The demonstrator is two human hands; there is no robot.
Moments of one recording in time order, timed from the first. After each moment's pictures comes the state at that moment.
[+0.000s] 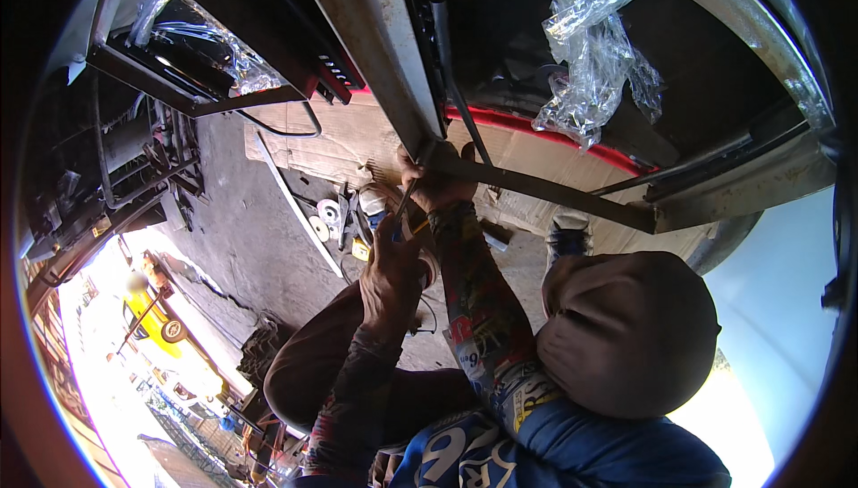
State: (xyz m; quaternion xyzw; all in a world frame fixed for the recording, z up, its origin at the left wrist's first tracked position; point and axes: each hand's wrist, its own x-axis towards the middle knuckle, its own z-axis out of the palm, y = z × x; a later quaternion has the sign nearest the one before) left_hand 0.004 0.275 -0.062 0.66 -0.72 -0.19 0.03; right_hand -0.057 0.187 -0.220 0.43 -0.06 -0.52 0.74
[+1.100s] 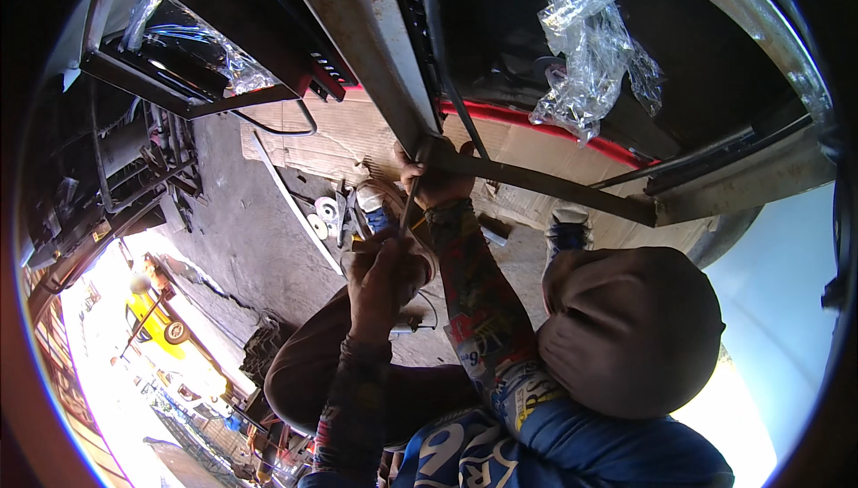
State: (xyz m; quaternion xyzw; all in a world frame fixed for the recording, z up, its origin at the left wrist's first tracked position) left_hand 0.030 0.299 -0.075 0.72 -0.07 -0.59 0.35; right_hand -0.059 0.194 -0.229 0.43 -0.04 -0.51 0.74
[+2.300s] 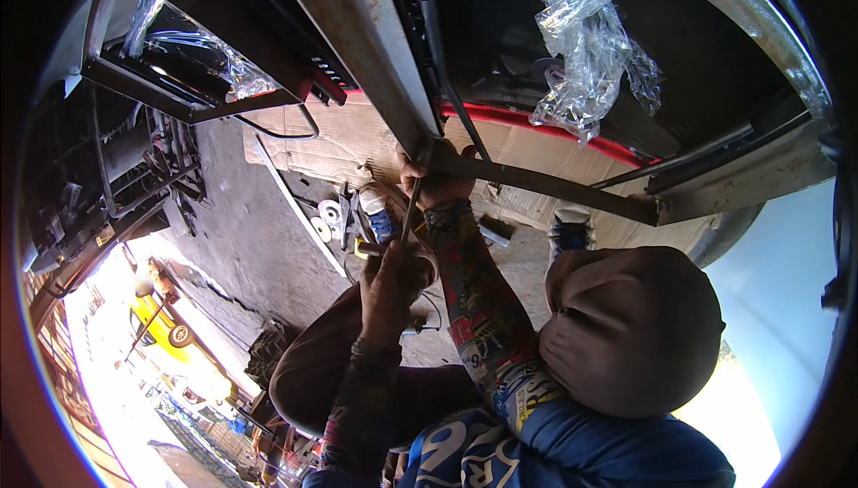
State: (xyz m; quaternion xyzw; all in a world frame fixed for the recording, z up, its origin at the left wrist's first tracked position) left_hand 0.021 0.298 -0.073 0.67 0.01 -0.66 0.35; right_hand -0.051 0.192 -0.233 0.45 -0.05 -0.52 0.72
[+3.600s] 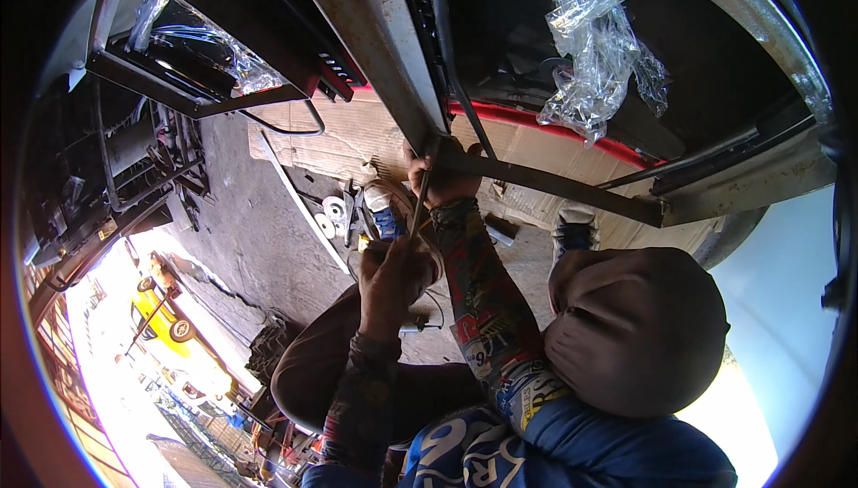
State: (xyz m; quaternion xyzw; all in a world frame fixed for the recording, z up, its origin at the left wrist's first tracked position) left_hand 0.032 0.295 -0.079 0.70 -0.05 -0.63 0.34; right_hand -0.049 0.195 -0.241 0.45 -0.10 -0.52 0.72
